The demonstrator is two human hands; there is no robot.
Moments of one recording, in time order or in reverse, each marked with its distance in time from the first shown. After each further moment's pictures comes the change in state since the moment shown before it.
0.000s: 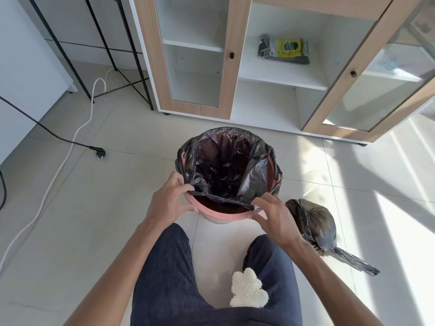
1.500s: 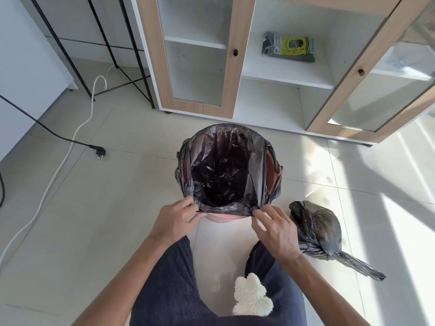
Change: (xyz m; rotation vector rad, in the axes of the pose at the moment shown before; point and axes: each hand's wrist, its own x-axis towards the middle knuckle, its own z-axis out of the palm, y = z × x) left_hand -0.020 -0.012 0.049 0.196 0.310 0.327; right_hand -0.014 -0.003 0.033 -0.244 0.380 -0.084
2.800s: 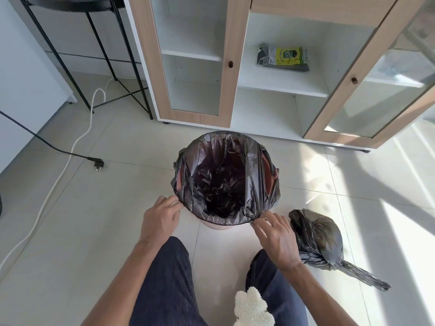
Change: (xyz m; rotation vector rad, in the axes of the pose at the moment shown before) left_hand 0.010 -0.028 -0.006 0.076 -0.102 -0.283; right_hand -0.003 0.020 0.018 -0.023 -0.026 -0.020
